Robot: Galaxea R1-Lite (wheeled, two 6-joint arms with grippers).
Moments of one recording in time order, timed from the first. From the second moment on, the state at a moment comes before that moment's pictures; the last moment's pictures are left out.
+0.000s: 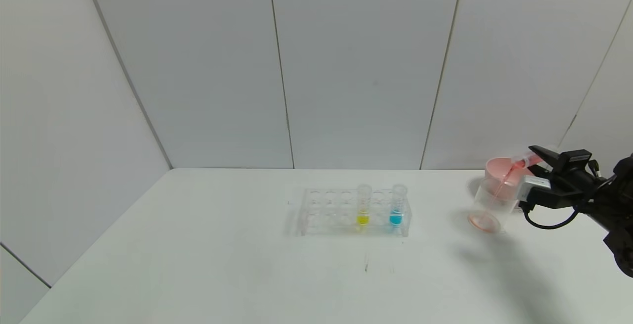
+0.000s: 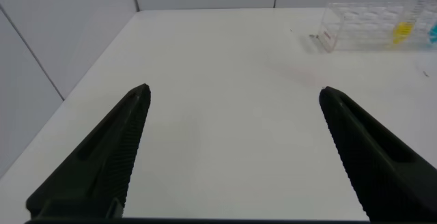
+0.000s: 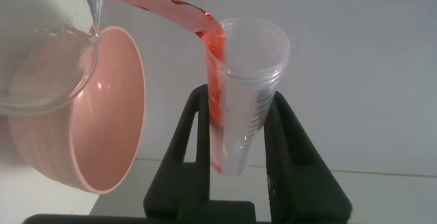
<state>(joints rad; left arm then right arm) 0.00 0.00 0.00 0.00 0.00 0.00 -0.24 2.06 -0.67 -1.42 0.36 -1.62</state>
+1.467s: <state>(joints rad) 0.00 0.00 0.00 0.00 0.00 0.00 -0.24 2.05 -0.68 -1.42 0.32 -1.75</state>
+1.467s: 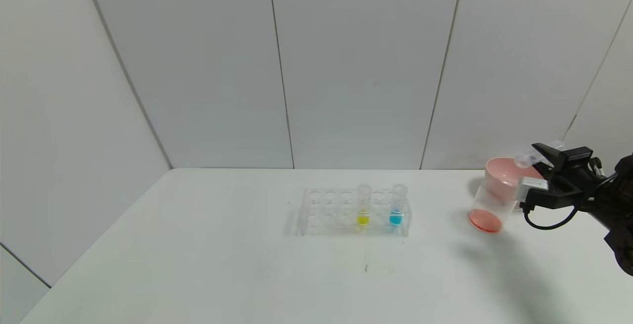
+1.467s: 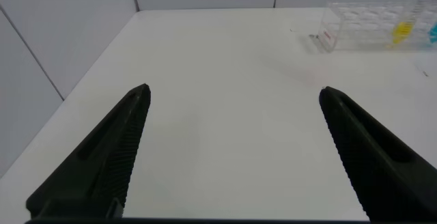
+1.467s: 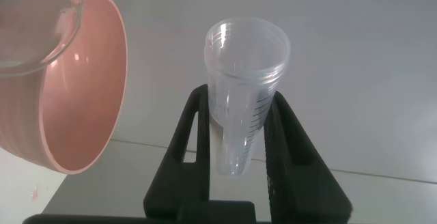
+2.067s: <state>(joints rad) 0.00 0.00 0.00 0.00 0.00 0.00 -0.16 2.06 -0.77 -1.41 0.17 -0.88</state>
